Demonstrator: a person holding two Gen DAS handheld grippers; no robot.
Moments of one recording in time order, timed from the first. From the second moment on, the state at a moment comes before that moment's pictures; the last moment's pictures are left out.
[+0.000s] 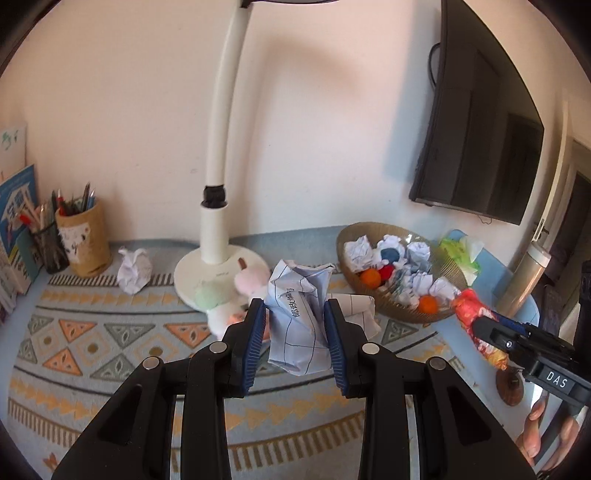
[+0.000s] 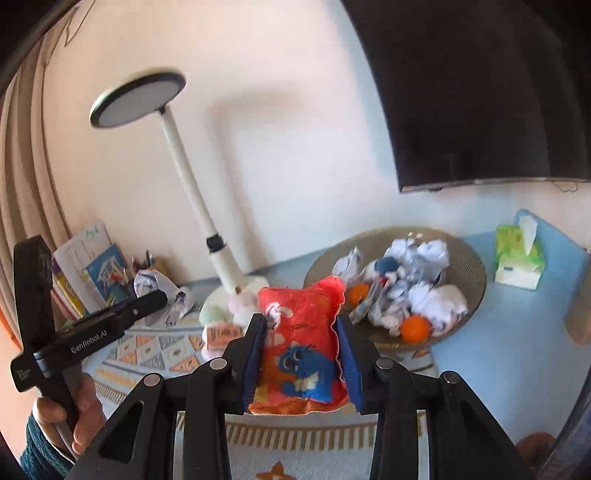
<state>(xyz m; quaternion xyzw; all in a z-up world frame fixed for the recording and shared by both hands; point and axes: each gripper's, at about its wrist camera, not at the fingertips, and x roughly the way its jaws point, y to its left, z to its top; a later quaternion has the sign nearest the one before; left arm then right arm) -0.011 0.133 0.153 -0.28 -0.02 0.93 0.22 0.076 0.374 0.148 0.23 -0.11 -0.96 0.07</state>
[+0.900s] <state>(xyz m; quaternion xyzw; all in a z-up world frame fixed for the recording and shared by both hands) -0.058 0.128 0.192 -0.23 -0.07 0.94 0.23 0.029 0.372 0.160 0.23 -0.13 -0.96 0.03</state>
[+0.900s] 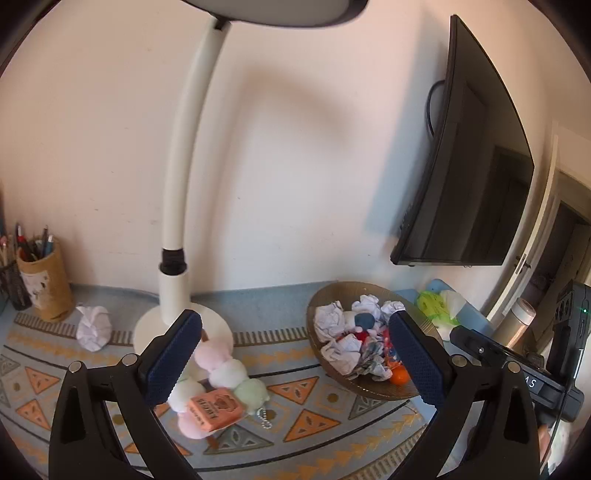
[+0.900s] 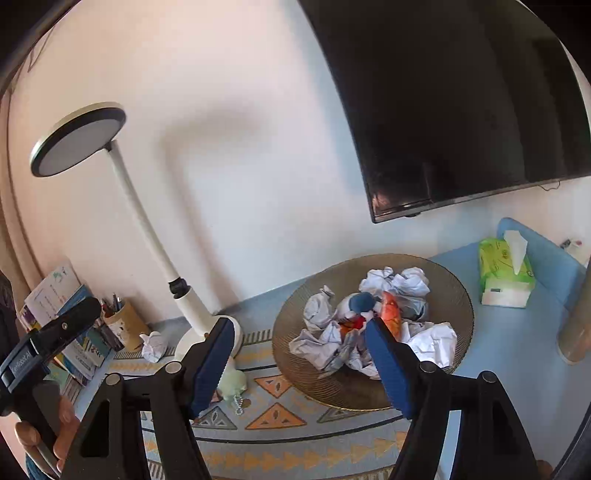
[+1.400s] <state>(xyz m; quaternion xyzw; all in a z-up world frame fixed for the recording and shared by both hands) -0.019 -0.053 0.041 -0.35 -0.15 0.93 0.01 0.042 0.265 0.018 0.36 -0.07 -0.93 0.09</state>
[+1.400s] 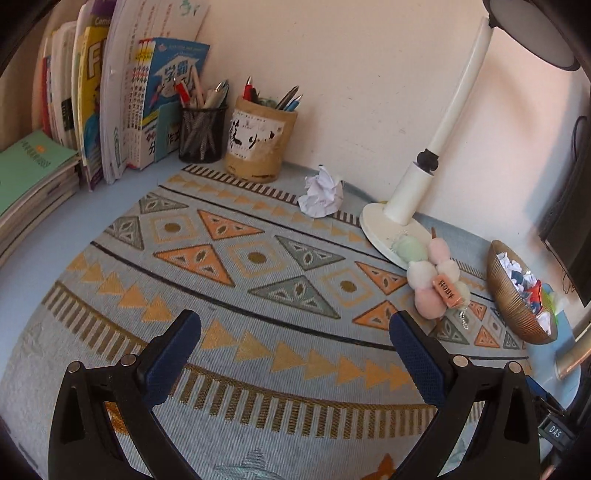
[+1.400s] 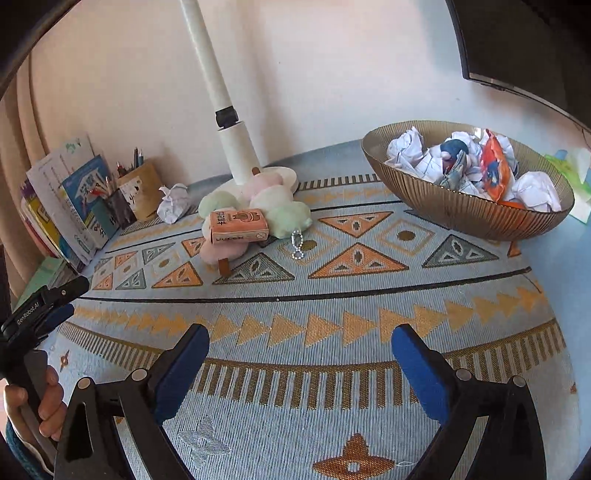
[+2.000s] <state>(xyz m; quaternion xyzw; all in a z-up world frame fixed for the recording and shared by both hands) -0.060 -0.044 0.059 -0.39 -0.05 0.92 0.08 -0.004 0.261 0.004 0.46 -0.20 -0.85 0.12</state>
